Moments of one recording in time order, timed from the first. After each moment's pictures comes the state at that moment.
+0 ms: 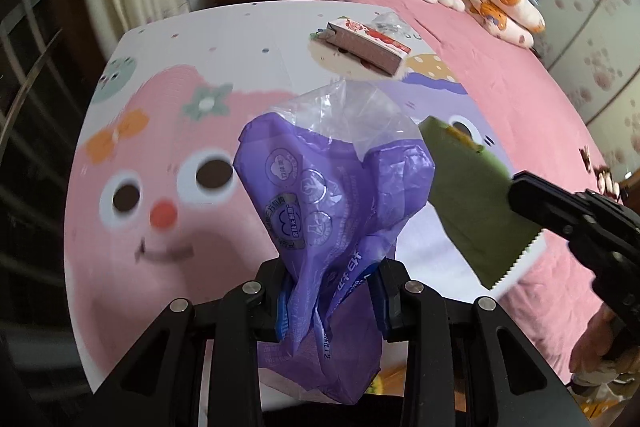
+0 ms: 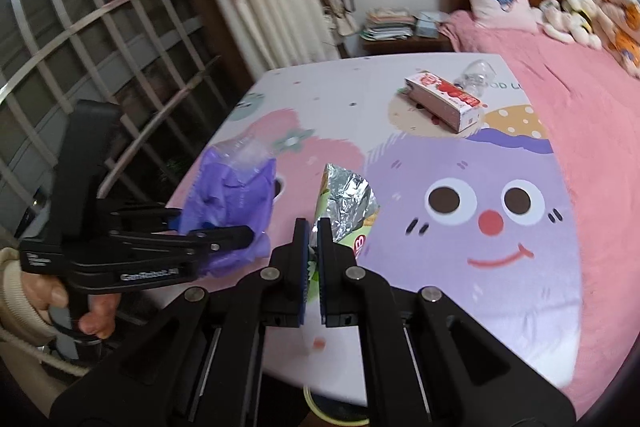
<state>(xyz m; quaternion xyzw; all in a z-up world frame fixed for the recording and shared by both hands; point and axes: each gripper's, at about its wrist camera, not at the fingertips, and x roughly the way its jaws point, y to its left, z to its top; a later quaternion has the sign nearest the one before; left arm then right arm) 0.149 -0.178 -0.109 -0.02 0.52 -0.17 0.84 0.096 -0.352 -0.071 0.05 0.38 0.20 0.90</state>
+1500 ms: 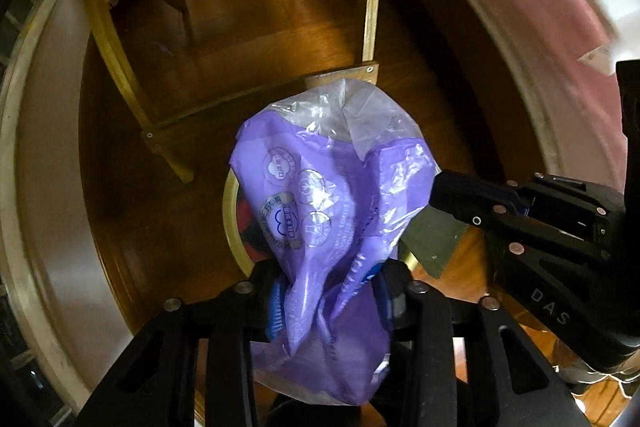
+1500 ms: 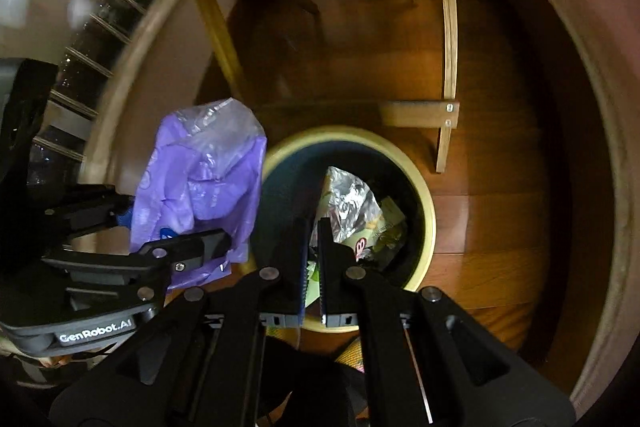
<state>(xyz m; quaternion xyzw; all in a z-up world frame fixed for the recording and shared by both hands) -0.047 -0.243 -0.510 0.04 0.67 -0.17 0.72 -0.044 -0.390 -0.531 0.08 0.59 0.15 0.79</state>
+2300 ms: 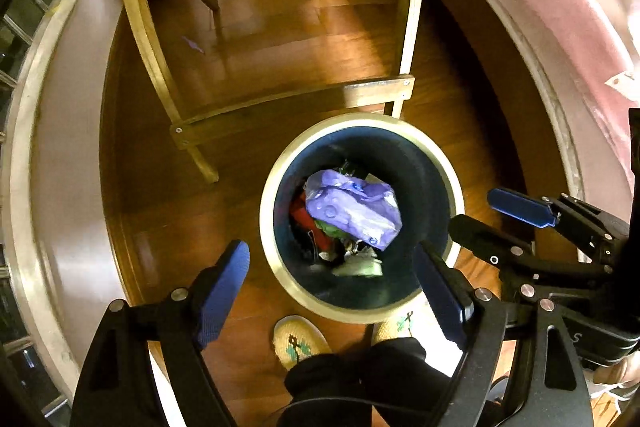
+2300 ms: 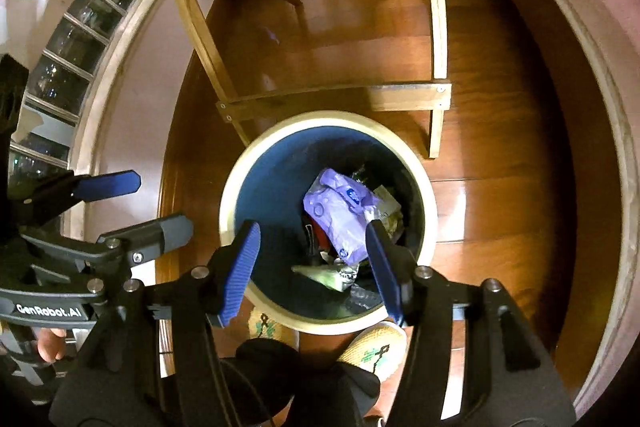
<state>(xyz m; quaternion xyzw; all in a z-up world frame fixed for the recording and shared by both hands) -0.038 -0.202 -0.515 0.02 0.66 -0.13 0.74 -0.048 -0.388 -0.541 0.09 0.60 0.11 0.78</state>
